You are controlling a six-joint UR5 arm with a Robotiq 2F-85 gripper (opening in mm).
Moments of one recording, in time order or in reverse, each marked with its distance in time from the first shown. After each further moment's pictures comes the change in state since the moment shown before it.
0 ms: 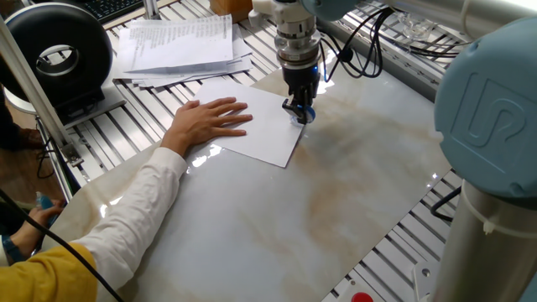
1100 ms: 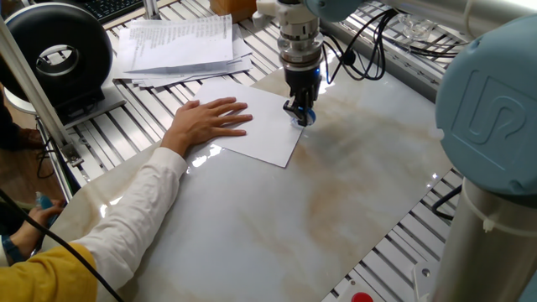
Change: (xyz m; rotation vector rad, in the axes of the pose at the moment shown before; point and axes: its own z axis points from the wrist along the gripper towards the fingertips) arm 0.009 0.002 0.004 -0.022 0.009 0.010
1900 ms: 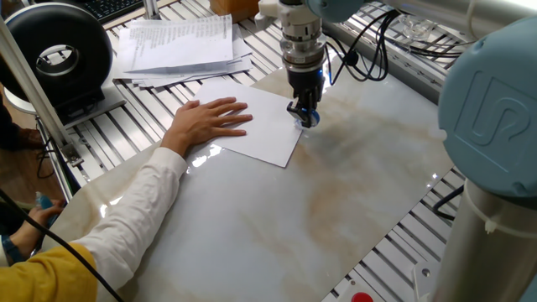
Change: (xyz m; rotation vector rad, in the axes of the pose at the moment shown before) arm 0.008 0.000 0.002 0.002 0.012 -0.002
